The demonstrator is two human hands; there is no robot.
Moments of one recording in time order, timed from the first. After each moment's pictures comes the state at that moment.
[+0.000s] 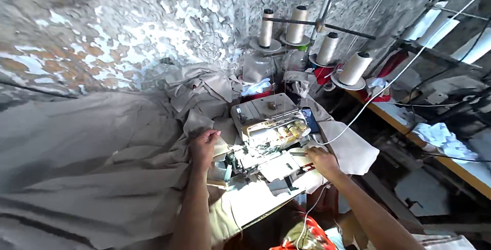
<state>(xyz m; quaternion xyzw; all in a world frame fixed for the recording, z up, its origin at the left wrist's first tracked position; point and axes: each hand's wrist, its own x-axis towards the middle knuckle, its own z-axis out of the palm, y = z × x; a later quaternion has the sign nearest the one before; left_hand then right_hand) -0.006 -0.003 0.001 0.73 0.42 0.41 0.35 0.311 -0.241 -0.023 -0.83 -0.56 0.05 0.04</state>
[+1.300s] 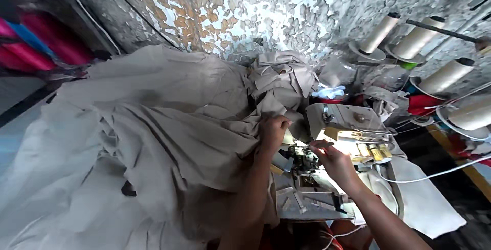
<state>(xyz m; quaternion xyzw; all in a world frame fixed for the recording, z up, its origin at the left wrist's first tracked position) -0.001 -0.007 0.009 0.73 0.44 0.43 0.29 0.151 -0.139 0.061 -0.71 -0.63 0.18 0.26</state>
